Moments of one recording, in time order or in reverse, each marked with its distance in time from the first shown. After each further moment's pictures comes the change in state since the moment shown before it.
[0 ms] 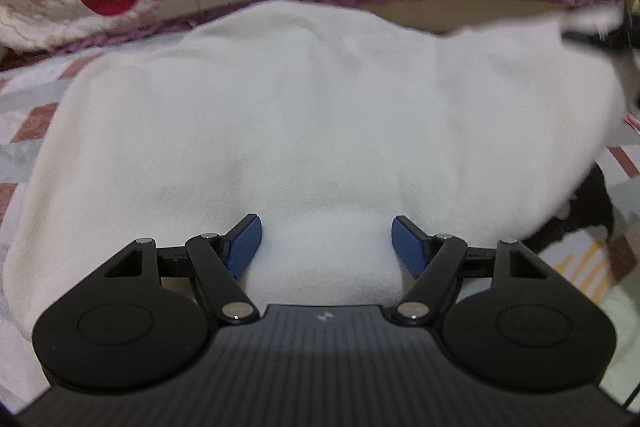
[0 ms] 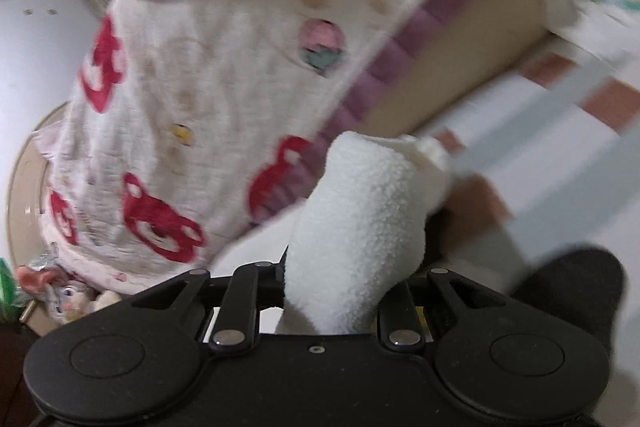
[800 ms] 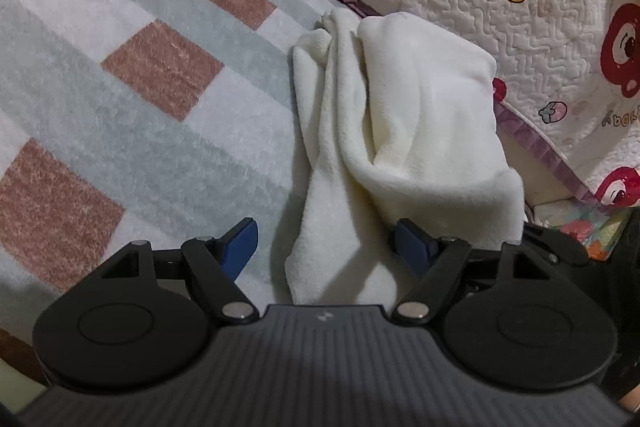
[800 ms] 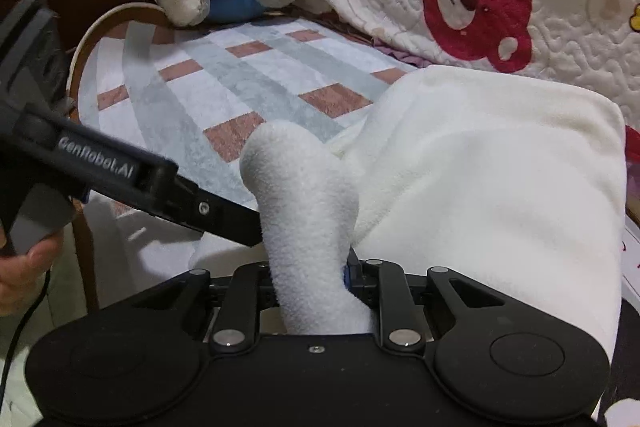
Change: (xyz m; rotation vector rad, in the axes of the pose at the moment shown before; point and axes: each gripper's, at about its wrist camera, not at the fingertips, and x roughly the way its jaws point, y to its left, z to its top) left arm -0.051 0.235 -0.086 -0.698 -0.080 -0.197; right arm 0.137 0.244 -0.228 -0.977 0.545 0.182
